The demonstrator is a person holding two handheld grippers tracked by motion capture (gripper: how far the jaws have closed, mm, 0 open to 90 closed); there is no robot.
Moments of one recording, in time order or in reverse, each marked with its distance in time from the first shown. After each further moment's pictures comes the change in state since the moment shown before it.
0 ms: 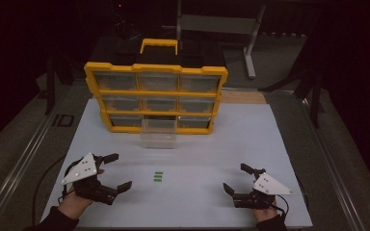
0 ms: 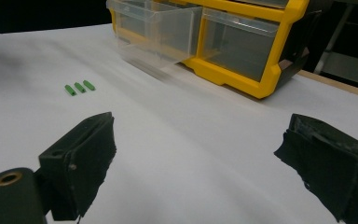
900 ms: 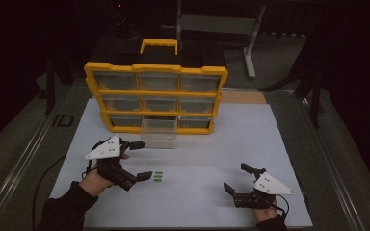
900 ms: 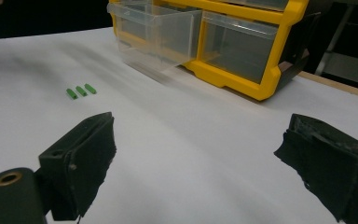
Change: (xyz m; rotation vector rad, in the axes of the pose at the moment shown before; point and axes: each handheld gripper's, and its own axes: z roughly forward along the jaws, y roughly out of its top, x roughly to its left) left arm 0.011 0.037 0.058 0.003 -0.225 0.044; right arm -0.001 0.001 -0.001 -0.007 0.003 0.011
